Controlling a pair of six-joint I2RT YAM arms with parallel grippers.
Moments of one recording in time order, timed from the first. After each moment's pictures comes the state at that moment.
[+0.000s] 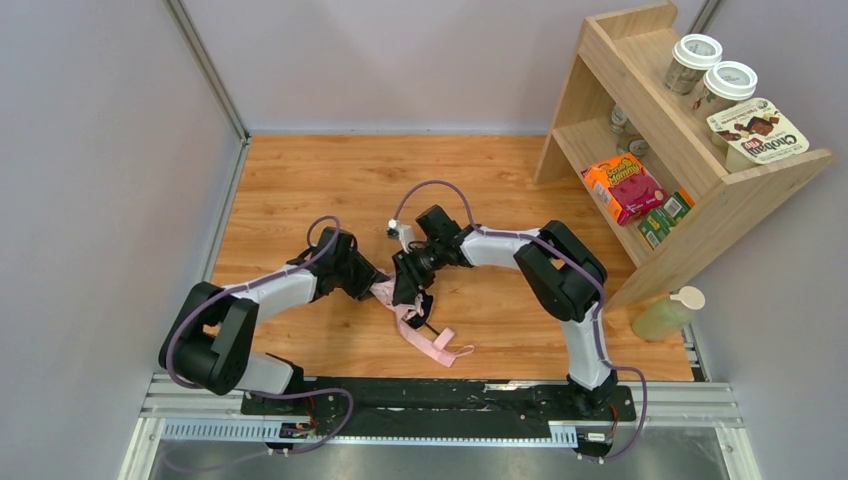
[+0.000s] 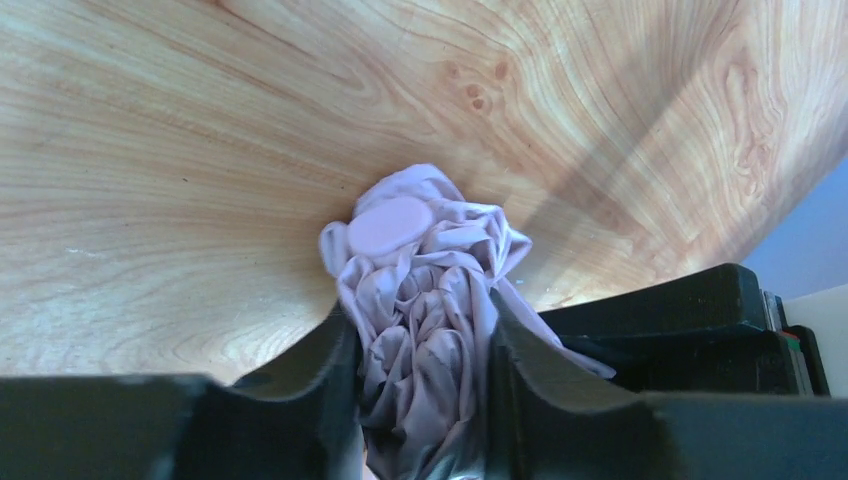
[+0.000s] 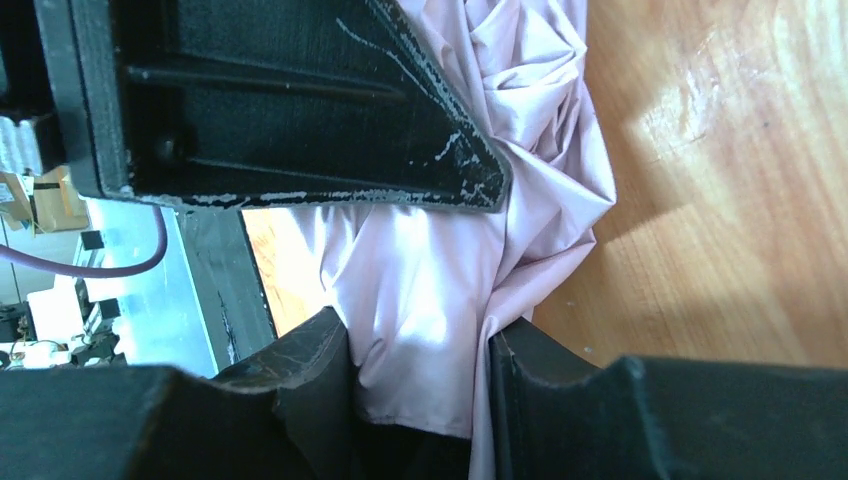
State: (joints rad) left arm -0.40 1.41 0.57 -0.15 0.18 -1.20; right arm 0.76 2.07 1.26 -0.15 -0.82 0.18
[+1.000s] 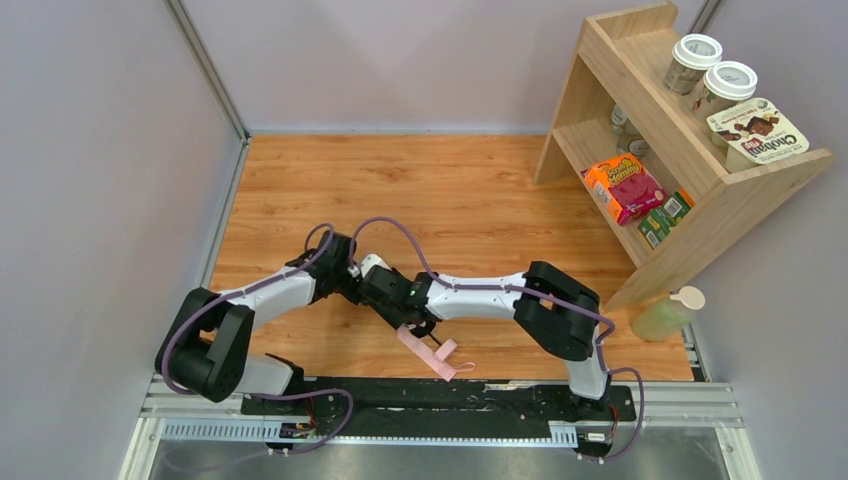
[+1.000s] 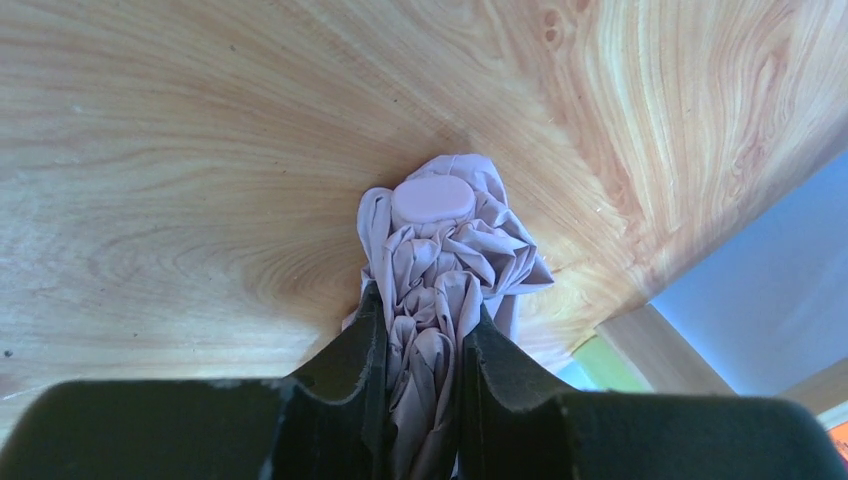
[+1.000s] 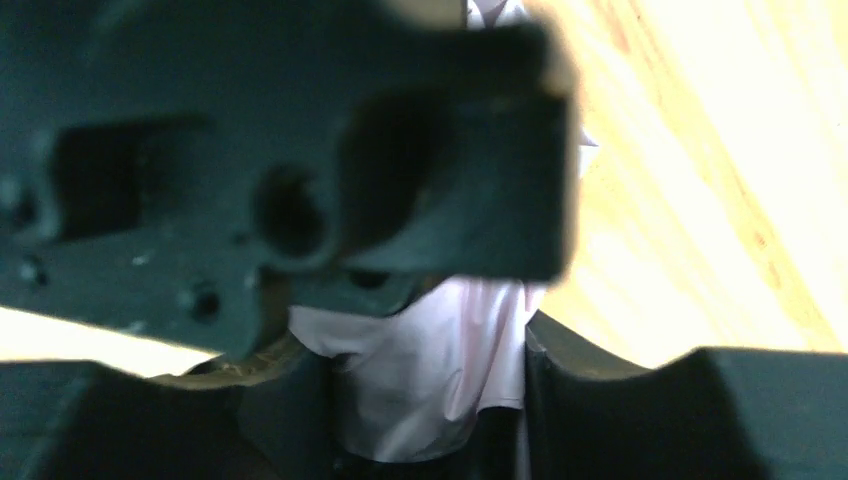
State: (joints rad) left arm -0.42 1.37 0.57 -0.24 0.24 -1.36; right arm 1.17 1.97 1.32 -0.40 0.28 0.22
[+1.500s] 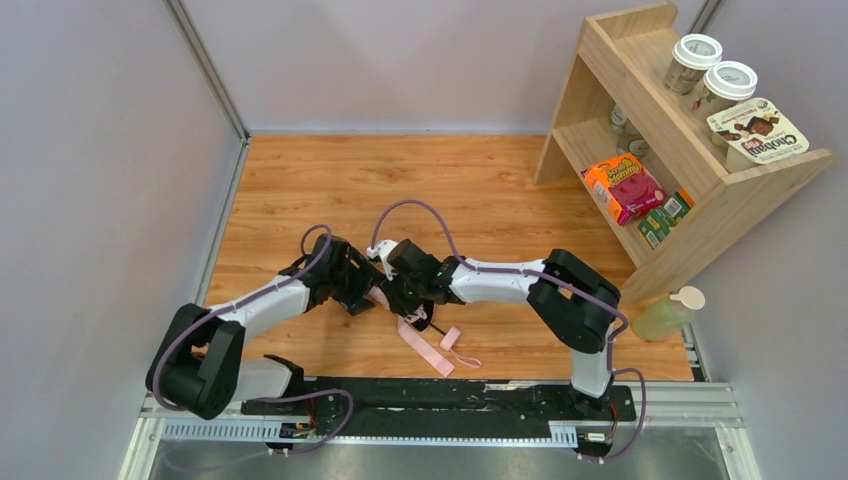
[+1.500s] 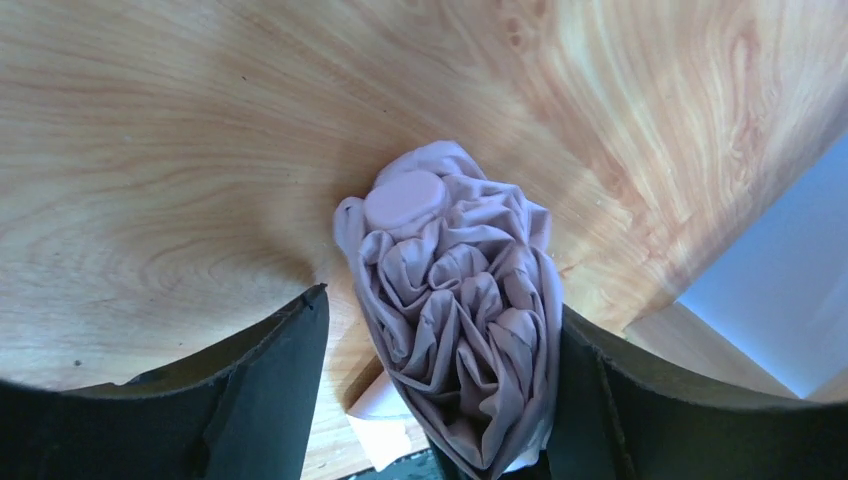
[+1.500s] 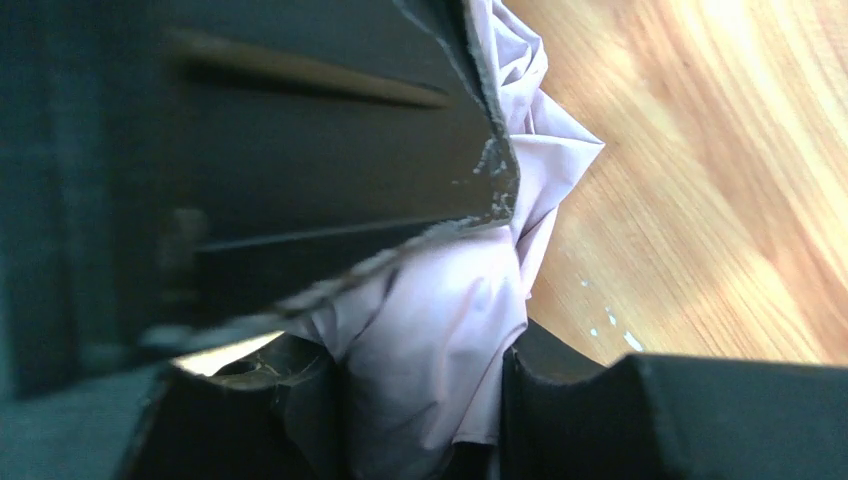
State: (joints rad) left arm -0.41 1.31 0.52 -0.19 0.22 -1.29; right arm 1.05 1.92 1.18 -0.20 0.00 0.18
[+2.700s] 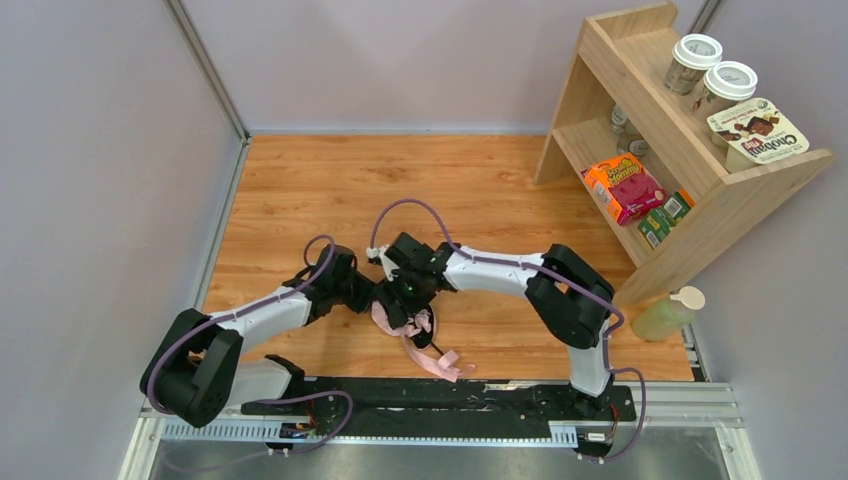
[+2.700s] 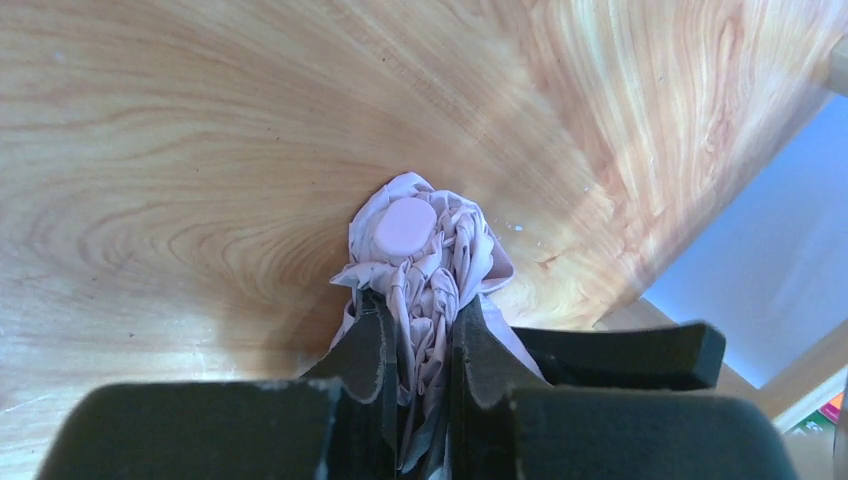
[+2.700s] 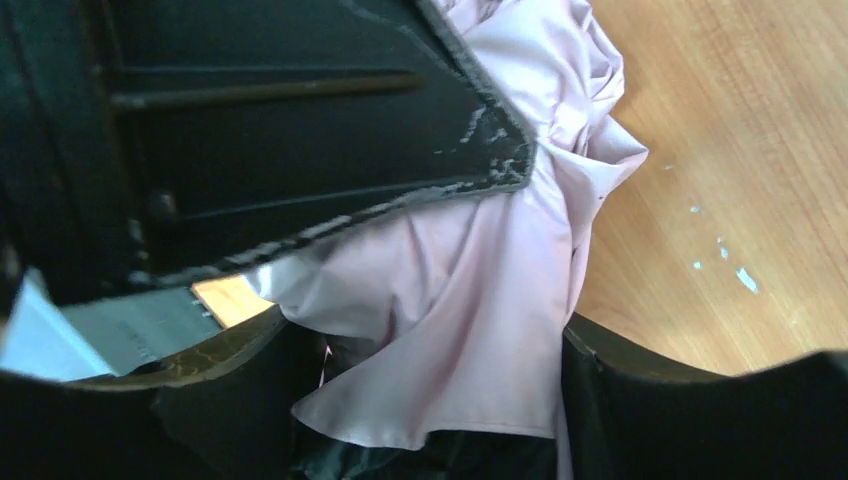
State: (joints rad) left arm -0.48 1.25 0.43 -0.08 0.16 -1.39; right arm 0.96 1.95 1.30 -0.44 -0.38 0.26
